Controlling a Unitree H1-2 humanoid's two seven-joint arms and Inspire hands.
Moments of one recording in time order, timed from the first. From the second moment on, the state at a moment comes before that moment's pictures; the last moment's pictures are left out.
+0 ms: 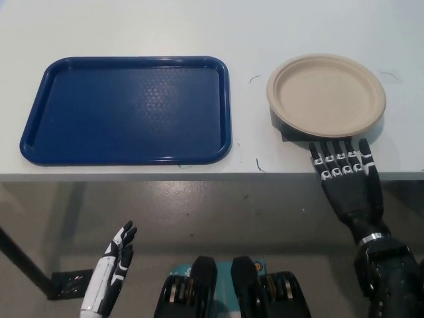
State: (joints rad) left_arm 0.04 0.10 -0.01 0.17 0.19 -0.34 -0.02; right_arm -0.42 0.11 -0.48 0.35 1.27 0.45 0.09
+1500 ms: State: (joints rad) left_arm 0.02 0.10 -0.01 0.17 0.18 -0.34 -0.02; right_arm -0.71 0.05 -0.52 0.63 1.08 0.39 -0.21
